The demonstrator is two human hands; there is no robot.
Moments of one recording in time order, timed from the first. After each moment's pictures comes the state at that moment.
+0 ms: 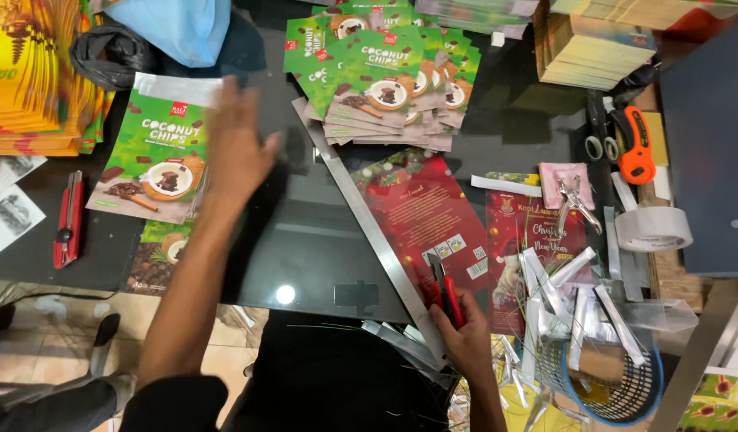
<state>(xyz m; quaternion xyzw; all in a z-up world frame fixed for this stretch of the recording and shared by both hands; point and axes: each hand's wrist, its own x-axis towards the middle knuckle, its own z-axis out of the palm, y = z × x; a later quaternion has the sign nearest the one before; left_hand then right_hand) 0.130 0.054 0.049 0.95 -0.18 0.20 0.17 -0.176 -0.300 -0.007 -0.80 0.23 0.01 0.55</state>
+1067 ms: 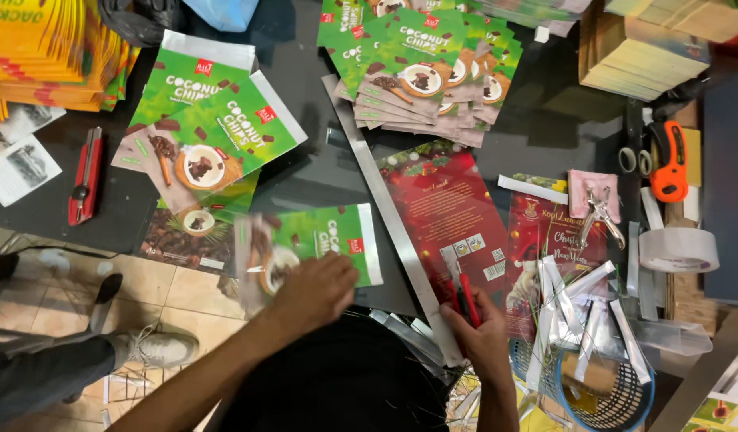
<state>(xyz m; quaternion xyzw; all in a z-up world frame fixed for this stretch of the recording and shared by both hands) -0.086 0.006 -0.001 0.92 -0.33 -0.01 0.20 -0.169 -0.298 0.023 -0.76 0.26 0.09 0.59</state>
